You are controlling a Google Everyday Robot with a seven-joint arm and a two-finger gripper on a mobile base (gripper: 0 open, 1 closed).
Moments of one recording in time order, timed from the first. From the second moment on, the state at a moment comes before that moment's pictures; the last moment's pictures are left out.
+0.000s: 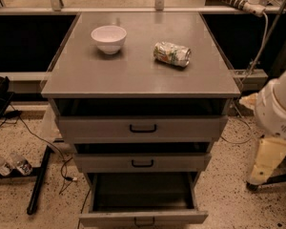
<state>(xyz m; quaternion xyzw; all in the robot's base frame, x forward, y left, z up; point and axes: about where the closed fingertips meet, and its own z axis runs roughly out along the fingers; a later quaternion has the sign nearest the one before) 0.408 -0.231 0.857 -0.63 0.77 -0.03 0.11</state>
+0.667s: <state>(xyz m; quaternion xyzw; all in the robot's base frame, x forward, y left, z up) 0.387 -0.224 0.785 -0.65 0.74 0.06 0.15</state>
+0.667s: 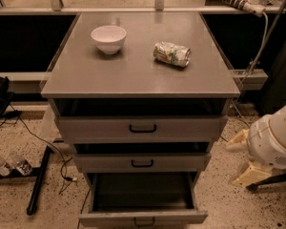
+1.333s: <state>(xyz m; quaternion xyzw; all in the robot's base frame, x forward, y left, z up) 0.367 -0.214 0.839 -0.68 0.72 0.02 0.13</state>
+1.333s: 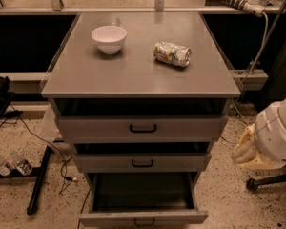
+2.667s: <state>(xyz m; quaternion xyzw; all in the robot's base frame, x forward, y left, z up) 0.412 -0.185 0.546 -0.55 0.77 0.19 0.26</state>
